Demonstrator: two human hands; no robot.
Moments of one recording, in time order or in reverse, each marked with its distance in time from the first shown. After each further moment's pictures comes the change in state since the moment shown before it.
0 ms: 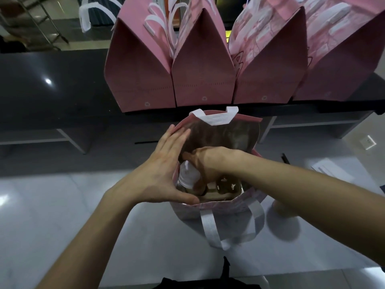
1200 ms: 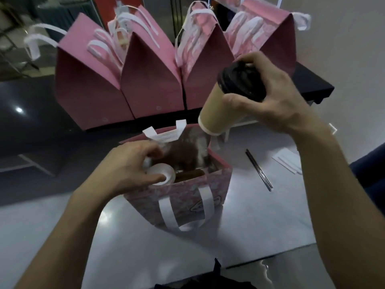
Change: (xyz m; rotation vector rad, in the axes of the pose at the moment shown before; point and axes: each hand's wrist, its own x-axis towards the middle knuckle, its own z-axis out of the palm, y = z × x) left_hand 0.025 0.059 -0.024 0.260 0.065 -0.058; right_hand -0.233 0.094 -0.029 0.656 1.232 0.142
